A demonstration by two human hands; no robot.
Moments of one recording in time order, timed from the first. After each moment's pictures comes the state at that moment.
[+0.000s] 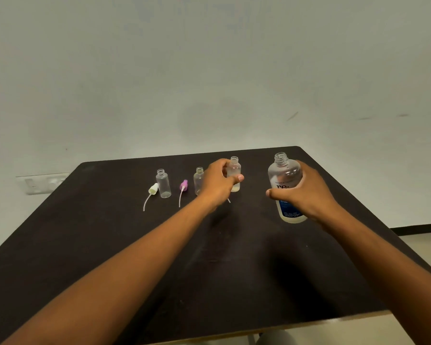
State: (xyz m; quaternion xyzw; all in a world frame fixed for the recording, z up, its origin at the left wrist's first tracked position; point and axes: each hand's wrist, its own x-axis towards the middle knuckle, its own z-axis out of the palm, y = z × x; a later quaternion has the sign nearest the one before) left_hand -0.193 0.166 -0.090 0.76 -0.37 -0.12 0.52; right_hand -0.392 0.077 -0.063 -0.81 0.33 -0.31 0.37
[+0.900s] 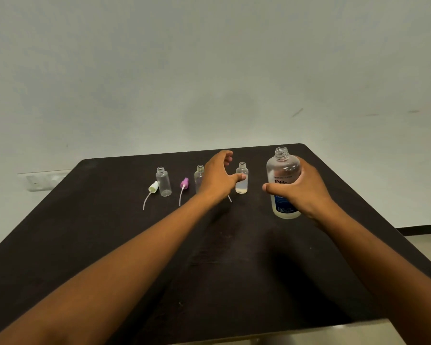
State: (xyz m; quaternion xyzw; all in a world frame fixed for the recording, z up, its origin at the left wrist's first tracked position) left_hand -0.178 0.155 -0.095 0.77 -0.41 -0.03 0.49; right_hand -0.376 0.073 -0.069 -0.79 0.30 -0.34 0.42
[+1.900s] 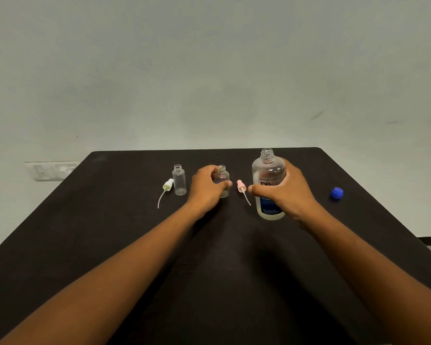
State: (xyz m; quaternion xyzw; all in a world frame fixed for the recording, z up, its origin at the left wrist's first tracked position) left_hand -0.123 0.202 -0.122 0.79 -0.34 -0.08 0.50; right_hand -0.309 0.105 -0.075 -0.80 0.25 -0.31 0.45
